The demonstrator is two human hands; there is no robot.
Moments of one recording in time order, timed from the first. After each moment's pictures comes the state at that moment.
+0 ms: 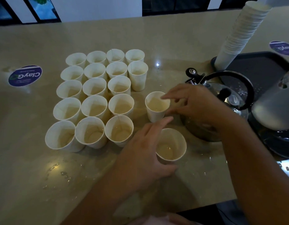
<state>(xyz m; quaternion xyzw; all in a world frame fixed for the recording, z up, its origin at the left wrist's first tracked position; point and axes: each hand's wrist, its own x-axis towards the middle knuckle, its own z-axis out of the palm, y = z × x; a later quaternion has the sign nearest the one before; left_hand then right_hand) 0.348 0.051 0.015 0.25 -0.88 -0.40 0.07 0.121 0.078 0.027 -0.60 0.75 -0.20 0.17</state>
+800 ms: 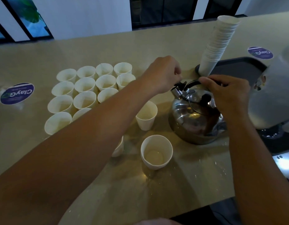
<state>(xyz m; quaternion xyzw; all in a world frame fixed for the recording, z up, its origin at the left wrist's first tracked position) 0.167 -0.039 0.074 0.21 -0.93 -0.26 0.13 0.066 0.129 0.033 -0.24 0.79 -0.56 0.01</state>
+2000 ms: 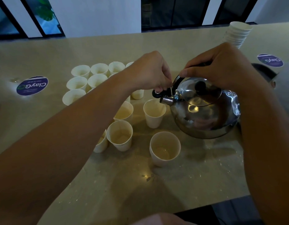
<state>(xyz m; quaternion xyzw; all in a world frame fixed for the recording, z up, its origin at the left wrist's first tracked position) 0.232 -0.060 0.105 0.24 -0.90 -0.35 0.05 0.084 0.088 0.114 -0.54 0.77 -0.35 0.07</state>
